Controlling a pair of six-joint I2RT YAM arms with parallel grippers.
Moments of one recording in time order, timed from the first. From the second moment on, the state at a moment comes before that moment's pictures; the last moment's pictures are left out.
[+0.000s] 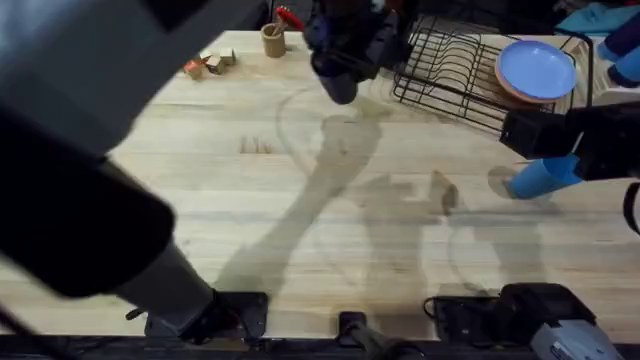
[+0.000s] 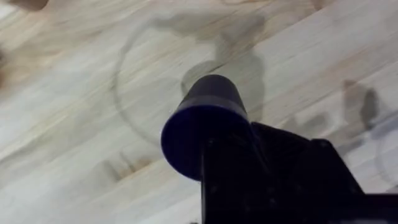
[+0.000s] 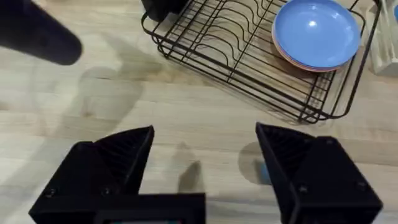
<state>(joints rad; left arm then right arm) -0.60 1.82 1.87 -1.17 -0.01 -0.11 0.00 0.64 0.93 -0.87 -0.03 -0.04</state>
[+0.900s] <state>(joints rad) -0.70 1.92 1.95 -0.86 0.01 -0.11 0.00 0.64 0.93 -0.87 -0.03 -0.04</state>
